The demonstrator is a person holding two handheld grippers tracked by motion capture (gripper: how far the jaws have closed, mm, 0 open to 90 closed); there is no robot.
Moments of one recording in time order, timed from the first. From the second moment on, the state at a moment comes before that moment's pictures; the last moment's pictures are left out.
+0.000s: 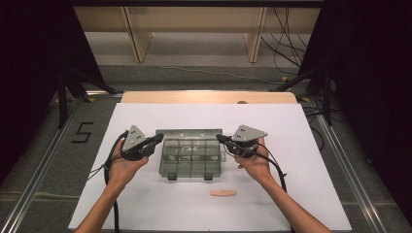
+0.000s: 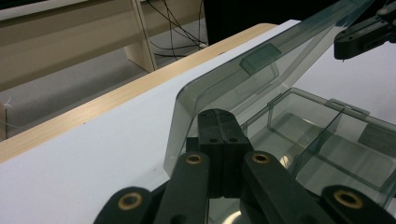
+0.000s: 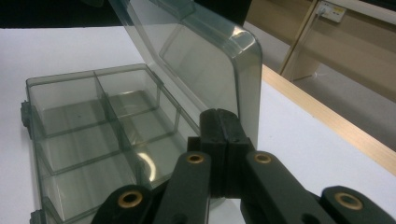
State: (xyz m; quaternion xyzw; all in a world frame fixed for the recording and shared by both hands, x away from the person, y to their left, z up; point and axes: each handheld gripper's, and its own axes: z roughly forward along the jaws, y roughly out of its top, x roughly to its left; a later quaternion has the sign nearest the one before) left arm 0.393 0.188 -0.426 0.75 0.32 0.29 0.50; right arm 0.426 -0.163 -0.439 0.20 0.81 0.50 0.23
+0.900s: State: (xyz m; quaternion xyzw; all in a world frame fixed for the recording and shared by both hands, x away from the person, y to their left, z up) left arm 0.392 0.190 -0.426 0.75 0.32 0.29 0.50; right arm 0.427 -0.189 -0.433 0.27 0.81 0.49 0.19
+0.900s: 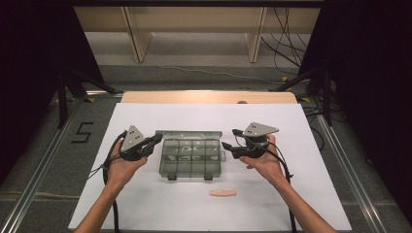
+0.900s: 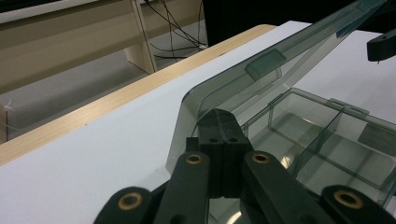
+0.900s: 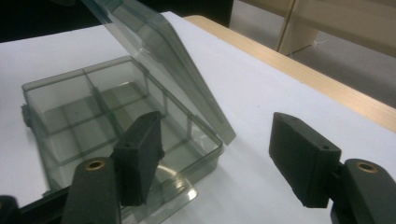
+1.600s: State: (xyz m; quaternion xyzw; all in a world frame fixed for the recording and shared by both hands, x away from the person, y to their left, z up) left arm 0.392 0.189 -0.429 0.75 0.32 0.28 0.50; right arm 0.439 -0.167 -0.431 0.24 0.82 0.49 0.20
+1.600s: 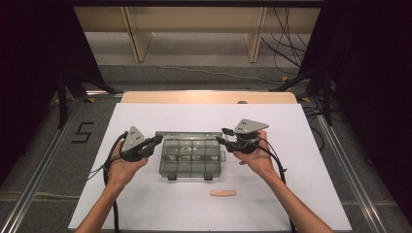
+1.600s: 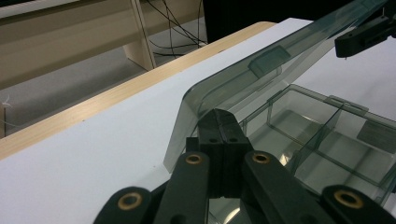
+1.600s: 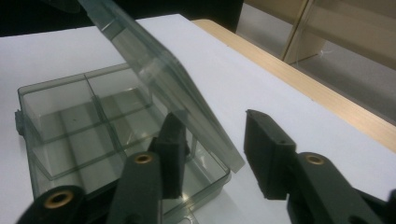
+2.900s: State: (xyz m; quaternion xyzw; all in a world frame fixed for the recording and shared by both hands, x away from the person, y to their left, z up) left arm 0.393 0.193 -0.463 0.82 0.42 0.14 0.37; right arm 0.444 -0.159 -0.424 0.26 0.81 0.47 0.23
